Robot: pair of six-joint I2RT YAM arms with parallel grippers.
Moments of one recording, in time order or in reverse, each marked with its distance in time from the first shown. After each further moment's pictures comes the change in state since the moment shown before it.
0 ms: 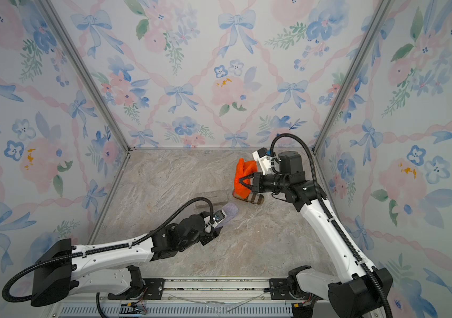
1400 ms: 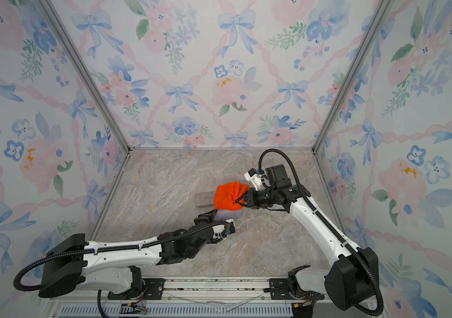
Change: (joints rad) left arm -0.090 0.065 0.022 0.080 -0.250 0.371; right arm 0.010 0.069 -0.220 -0.100 -0.068 -0.030
